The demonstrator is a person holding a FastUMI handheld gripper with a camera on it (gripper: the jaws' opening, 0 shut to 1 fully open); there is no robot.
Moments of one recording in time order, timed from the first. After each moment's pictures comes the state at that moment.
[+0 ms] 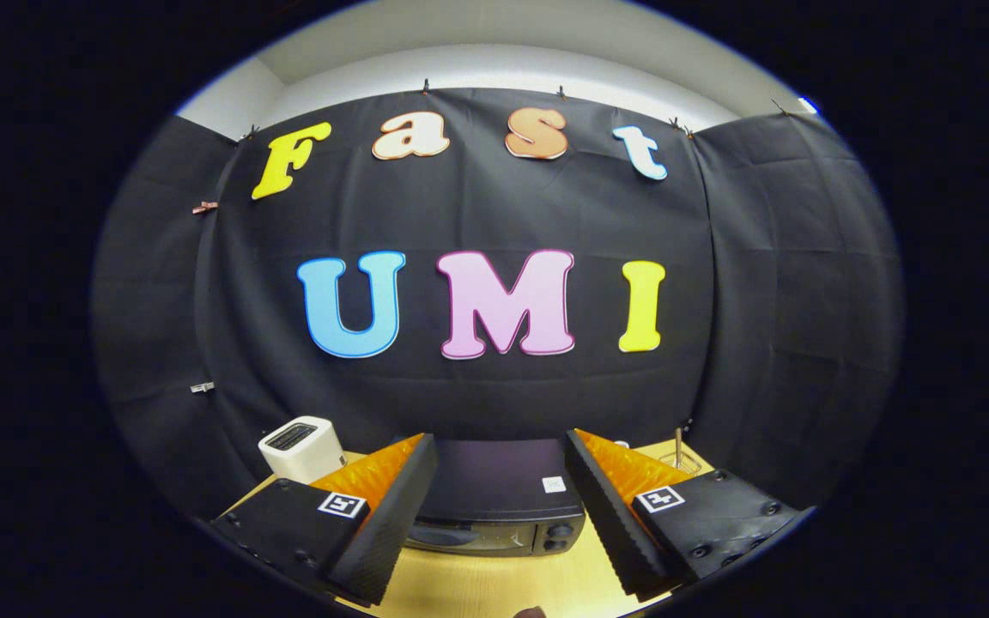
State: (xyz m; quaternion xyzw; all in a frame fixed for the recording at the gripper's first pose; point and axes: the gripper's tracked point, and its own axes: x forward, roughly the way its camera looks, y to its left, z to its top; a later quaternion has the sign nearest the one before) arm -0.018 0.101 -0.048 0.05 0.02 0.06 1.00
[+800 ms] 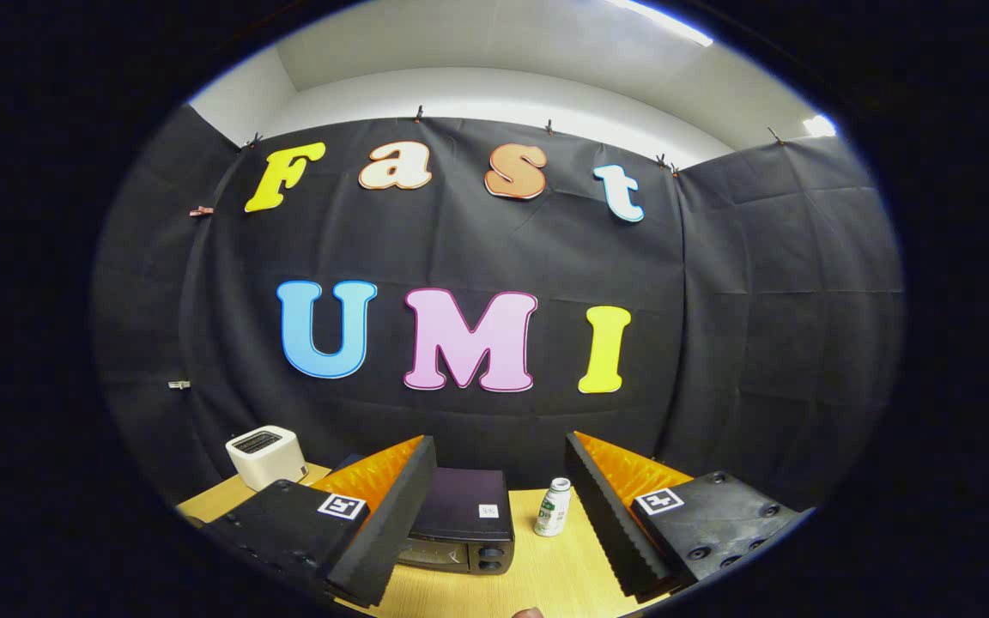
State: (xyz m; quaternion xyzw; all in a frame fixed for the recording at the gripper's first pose) arm -0.027 0.038 -0.024 0.02 -0.02 0.03 1.00
